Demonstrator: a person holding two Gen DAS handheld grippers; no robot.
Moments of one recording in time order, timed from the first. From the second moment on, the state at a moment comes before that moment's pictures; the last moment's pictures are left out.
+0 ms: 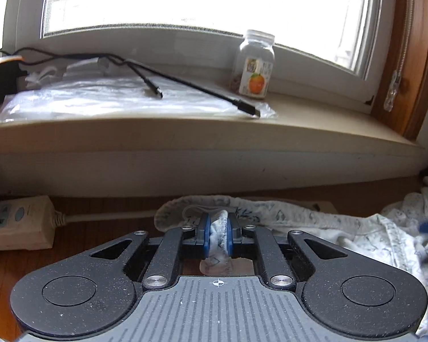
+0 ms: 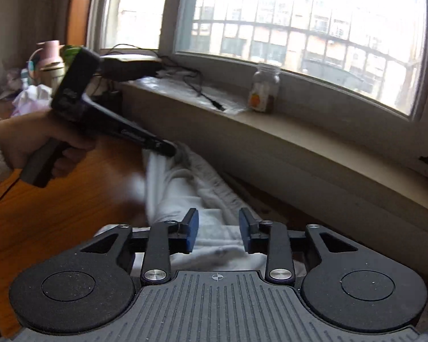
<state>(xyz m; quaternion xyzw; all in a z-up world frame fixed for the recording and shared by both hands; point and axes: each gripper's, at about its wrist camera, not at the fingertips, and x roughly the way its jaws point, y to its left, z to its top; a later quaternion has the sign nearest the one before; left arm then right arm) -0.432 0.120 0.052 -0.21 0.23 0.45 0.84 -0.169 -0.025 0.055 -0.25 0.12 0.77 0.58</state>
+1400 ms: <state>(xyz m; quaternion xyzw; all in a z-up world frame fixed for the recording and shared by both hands) -0.500 0.117 0.172 -0.08 0.24 0.59 0.77 -0.303 -0.129 0.162 -0.18 0.09 0.91 0.35</state>
